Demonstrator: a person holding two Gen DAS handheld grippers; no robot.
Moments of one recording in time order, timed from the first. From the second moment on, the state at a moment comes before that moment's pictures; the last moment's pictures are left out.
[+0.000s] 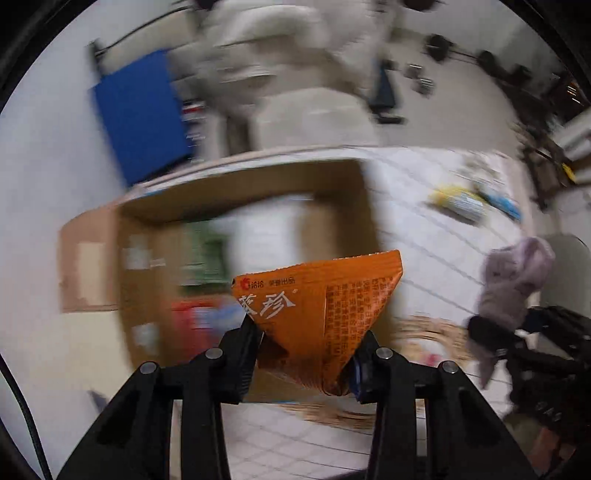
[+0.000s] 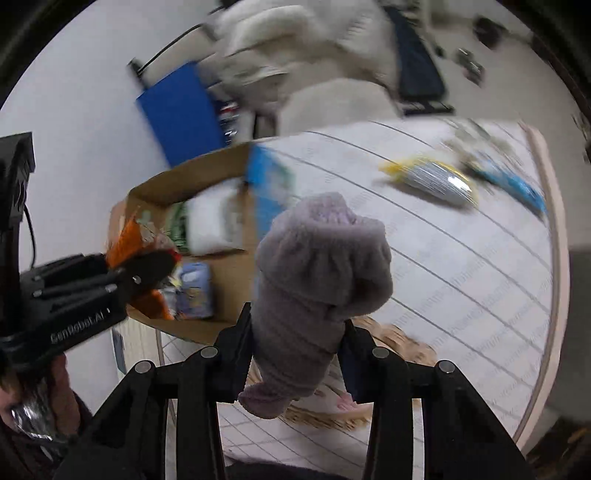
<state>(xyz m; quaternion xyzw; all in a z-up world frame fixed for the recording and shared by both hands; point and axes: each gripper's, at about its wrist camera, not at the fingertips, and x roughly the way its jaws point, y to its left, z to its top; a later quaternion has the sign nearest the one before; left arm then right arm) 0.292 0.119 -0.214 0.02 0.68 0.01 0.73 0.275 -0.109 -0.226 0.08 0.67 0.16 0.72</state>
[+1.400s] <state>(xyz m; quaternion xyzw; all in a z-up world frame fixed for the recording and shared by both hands) 0.314 0.266 -0.274 -0.04 0.69 0.06 0.72 0.336 0.039 -0.300 -0.04 0.70 0.09 0.71</state>
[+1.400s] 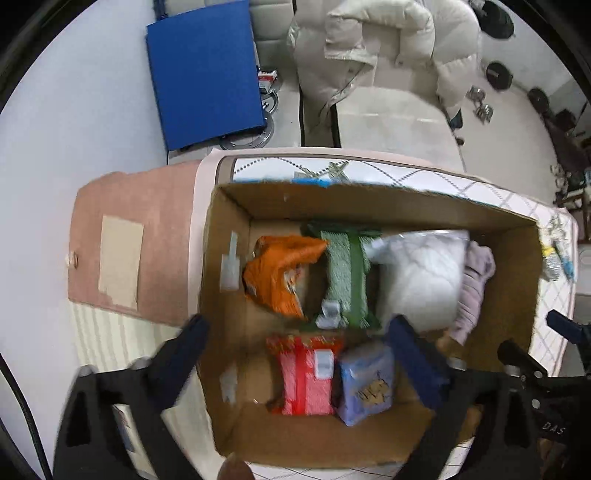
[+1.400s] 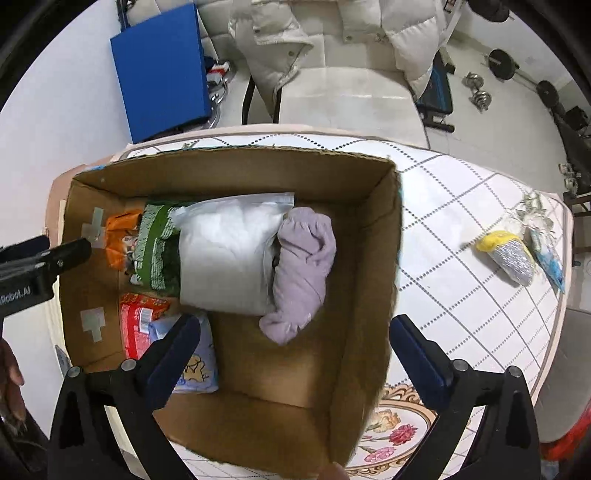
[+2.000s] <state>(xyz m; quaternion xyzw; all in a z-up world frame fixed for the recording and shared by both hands) 0.185 0.232 -0.178 -0.04 0.58 0.08 0.81 0.217 0.032 -0.203 -0.03 0.61 0.10 0.79</state>
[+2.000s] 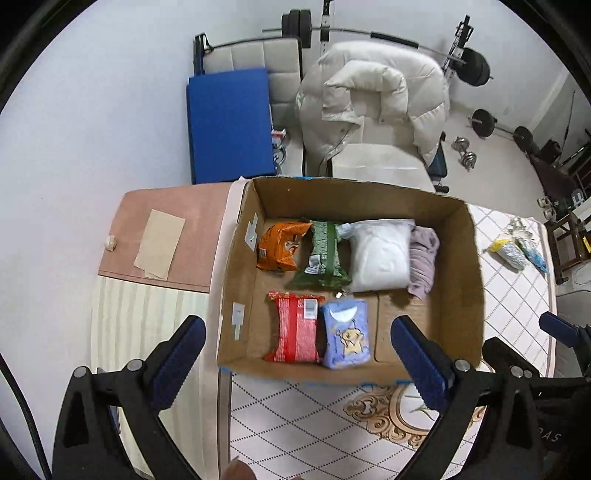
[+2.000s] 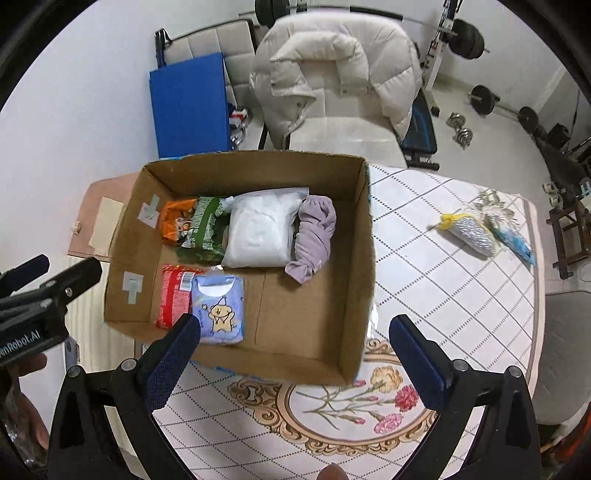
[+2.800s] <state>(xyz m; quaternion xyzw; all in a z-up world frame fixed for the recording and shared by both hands) 0.140 0.160 -0.127 -0.03 0.55 0.06 0.83 0.148 -0.021 -0.154 0.02 0.59 0.13 0.80</state>
